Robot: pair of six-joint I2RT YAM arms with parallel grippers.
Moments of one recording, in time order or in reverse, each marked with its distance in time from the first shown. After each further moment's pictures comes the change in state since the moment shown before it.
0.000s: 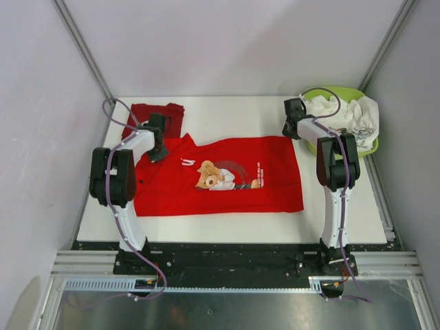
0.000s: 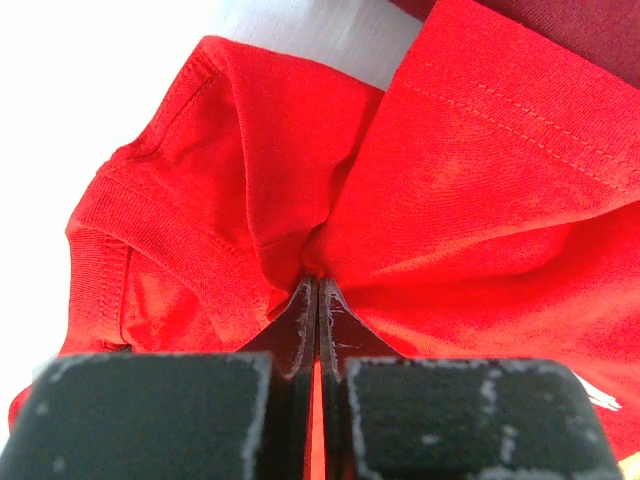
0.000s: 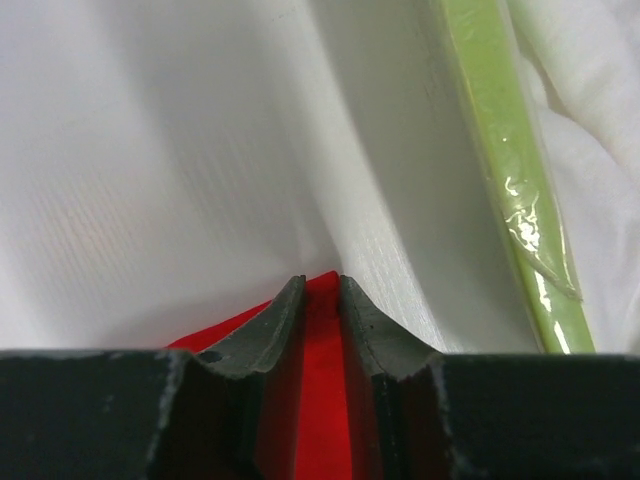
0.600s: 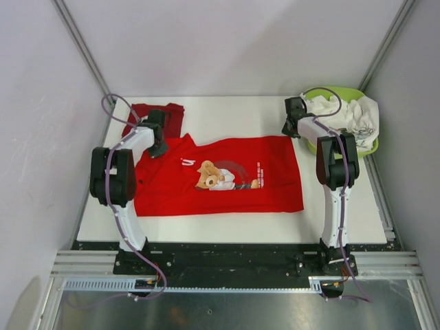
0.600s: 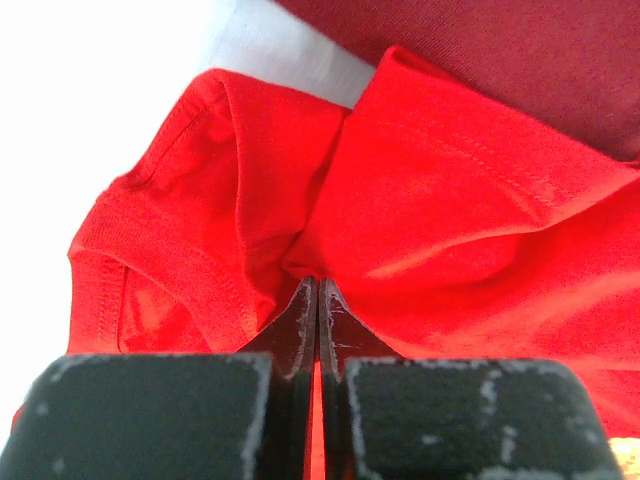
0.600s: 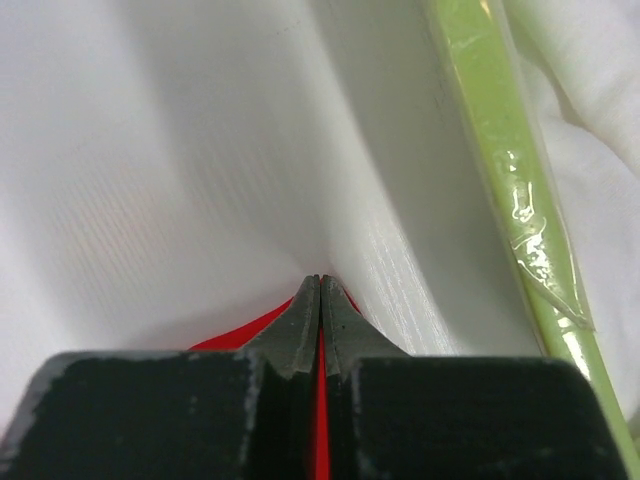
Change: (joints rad) left arm 0.000 0.005 0.043 -0.003 0.007 0.010; right arm -0.007 0.024 0.040 -0.021 -0.025 0.043
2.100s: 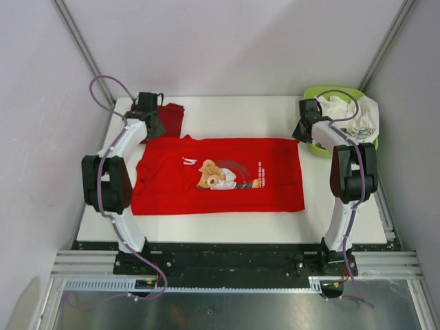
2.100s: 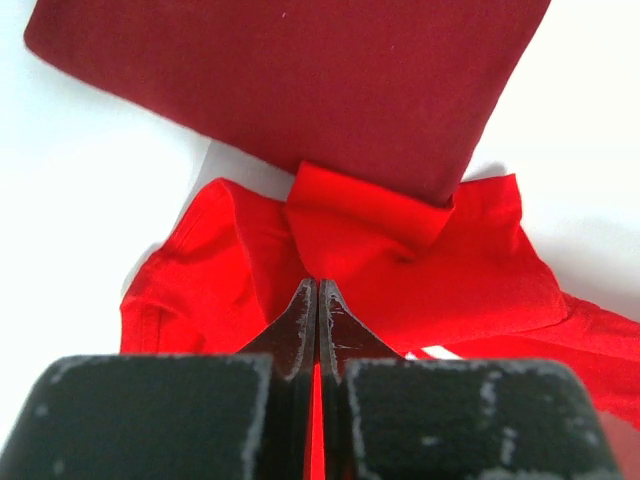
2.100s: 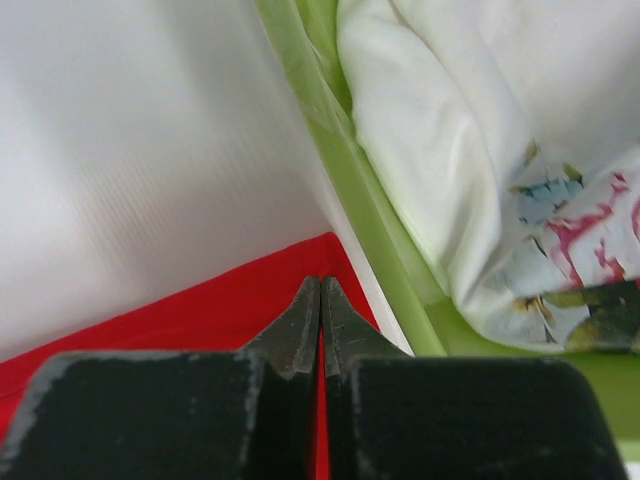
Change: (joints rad) left arm 0.014 -0.067 0.172 0.004 0.060 0.115; right arm -0.062 -0.230 -0.199 -0.040 -0.065 -0.011
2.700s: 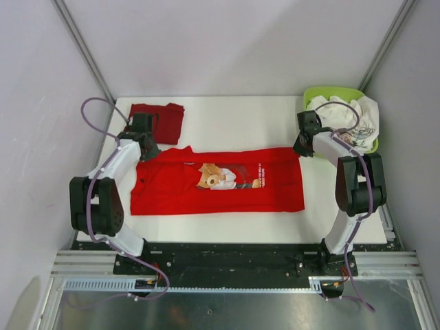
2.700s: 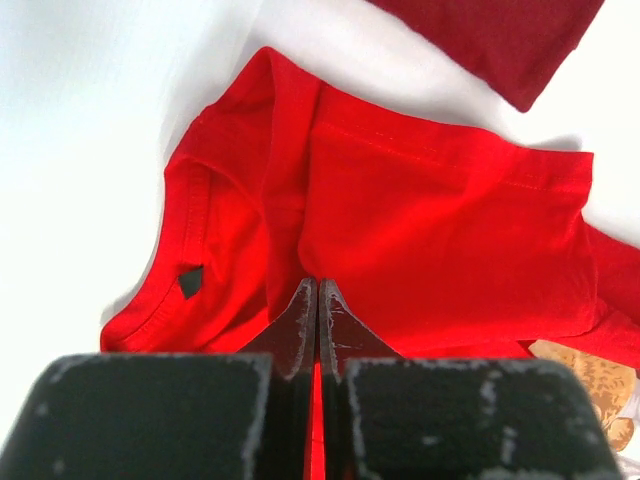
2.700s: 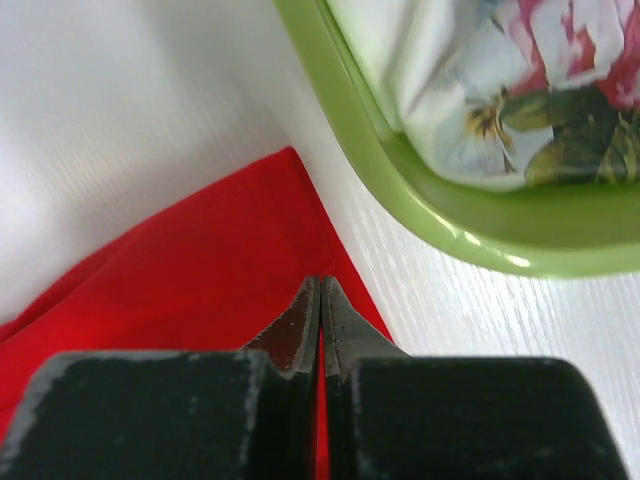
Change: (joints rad) left arm 0.017 -0.260 -0.342 0.003 0.008 -0.056; right arm 0.034 -0.171 -0.215 -0.039 0.010 0.015
